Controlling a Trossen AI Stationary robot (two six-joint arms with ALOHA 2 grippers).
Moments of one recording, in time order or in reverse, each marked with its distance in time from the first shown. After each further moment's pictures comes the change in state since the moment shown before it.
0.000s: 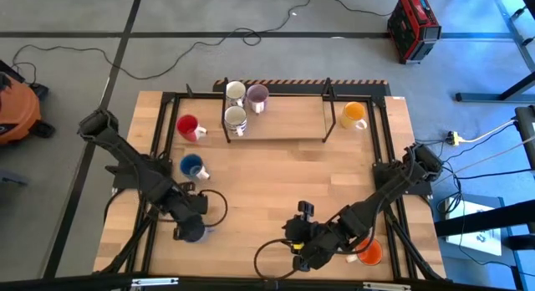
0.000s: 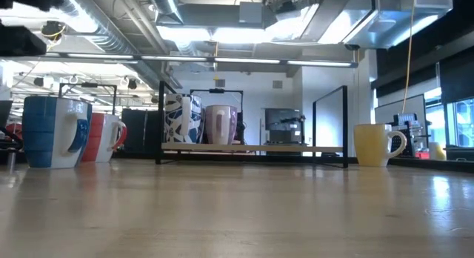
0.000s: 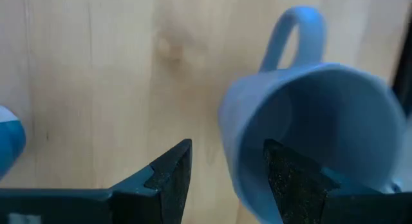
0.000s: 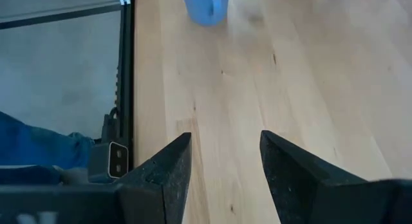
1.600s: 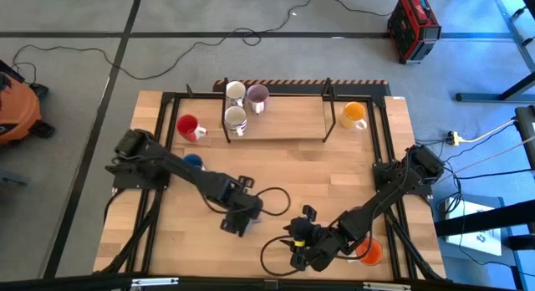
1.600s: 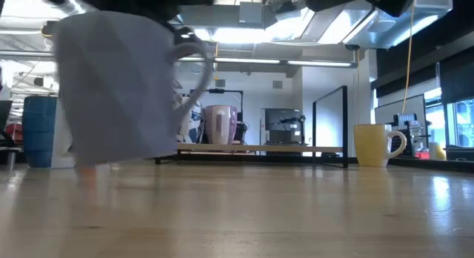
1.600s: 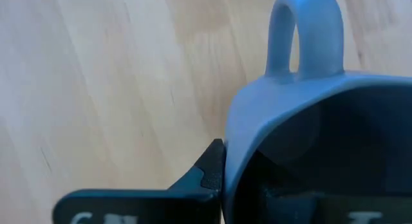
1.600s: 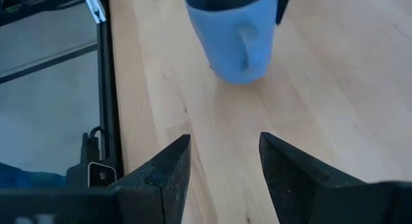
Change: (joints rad) left arm 0.330 0.479 0.469 0.060 -0.067 0.768; right arm 0.037 0.002 -0.238 0.270 0.105 0.186
